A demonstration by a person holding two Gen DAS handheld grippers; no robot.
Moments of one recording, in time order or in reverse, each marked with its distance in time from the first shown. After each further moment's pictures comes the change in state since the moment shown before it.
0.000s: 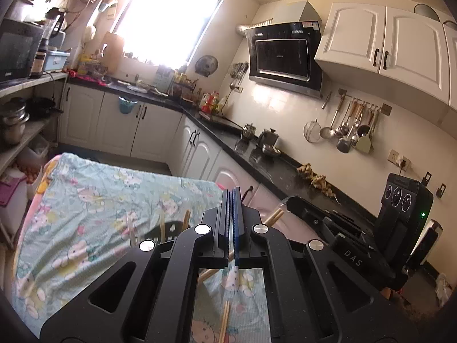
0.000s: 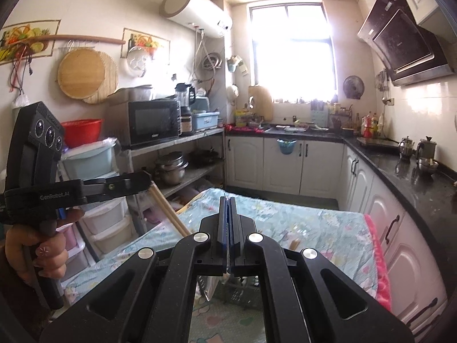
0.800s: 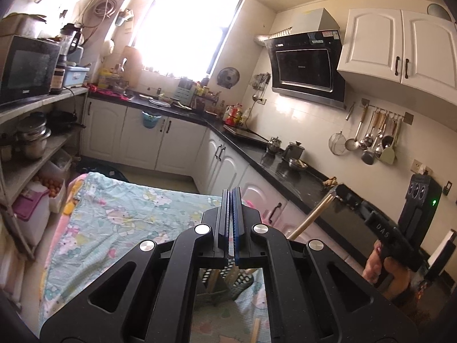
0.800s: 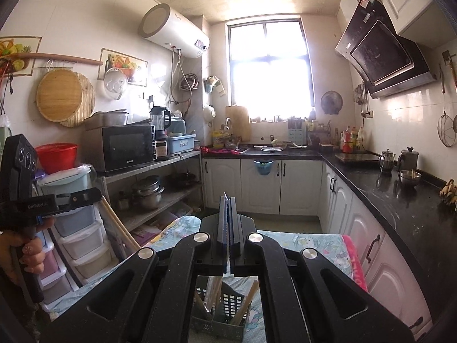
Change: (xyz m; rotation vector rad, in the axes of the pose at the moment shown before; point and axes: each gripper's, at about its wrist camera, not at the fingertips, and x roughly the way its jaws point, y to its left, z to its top) left arm -0.004 0.032 0.036 0.017 -0.048 0.134; right arm 0.011 -0.047 0.034 0.030 -0.084 -0.092
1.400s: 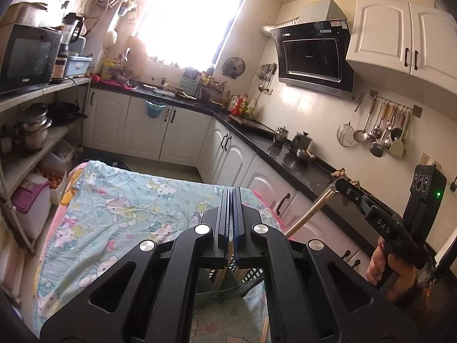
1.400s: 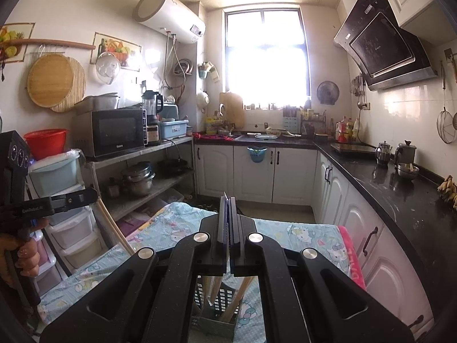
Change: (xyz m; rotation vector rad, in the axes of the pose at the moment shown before) left arm 0.035 0.012 -0.019 -0.016 0.050 0.006; right arm 0.036 -0.005 -0.023 -0.021 0.071 -0.039
